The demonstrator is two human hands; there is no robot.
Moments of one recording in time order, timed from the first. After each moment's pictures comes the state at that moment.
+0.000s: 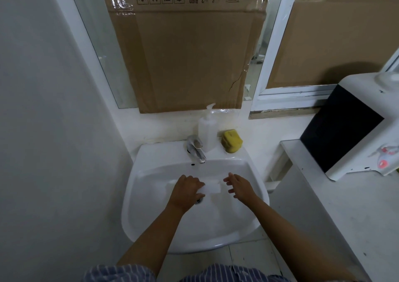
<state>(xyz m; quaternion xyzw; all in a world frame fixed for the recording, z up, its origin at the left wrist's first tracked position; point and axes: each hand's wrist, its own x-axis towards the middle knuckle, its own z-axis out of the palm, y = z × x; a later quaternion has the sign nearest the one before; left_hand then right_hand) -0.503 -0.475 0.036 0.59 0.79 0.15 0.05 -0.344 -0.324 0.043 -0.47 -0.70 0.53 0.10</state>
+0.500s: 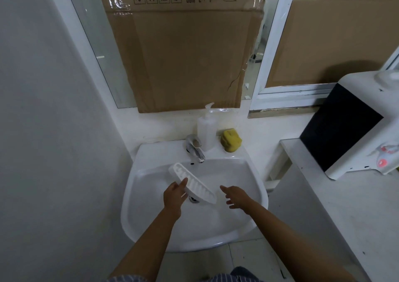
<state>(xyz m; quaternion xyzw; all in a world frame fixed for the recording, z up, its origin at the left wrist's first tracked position) -0.497 -0.488 0.025 -0.05 0.61 0.69 0.38 -0.341 -0.336 0.037 -0.50 -0.65 0.57 -0.06</state>
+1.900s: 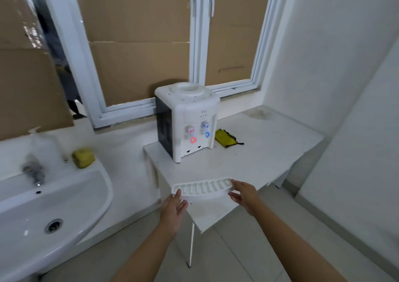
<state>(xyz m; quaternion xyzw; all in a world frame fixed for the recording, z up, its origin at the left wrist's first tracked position) -0.012 -0.349 0.084 0.03 0.46 0.67 0.58 0.215 -0.262 0.128 -0.56 -0.36 0.63 0.39</state>
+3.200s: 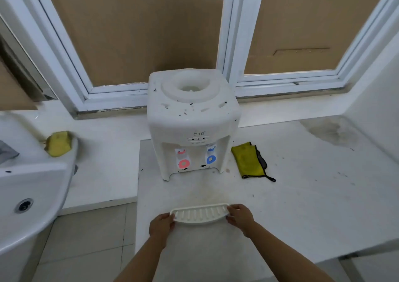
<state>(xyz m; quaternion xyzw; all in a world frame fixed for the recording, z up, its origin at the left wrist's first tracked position) 0.023 -0.104 -0.036 -0.07 0.75 0.53 0.39 0.216 0.081 -0.018 -0.59 -0.47 0.64 0.11</state>
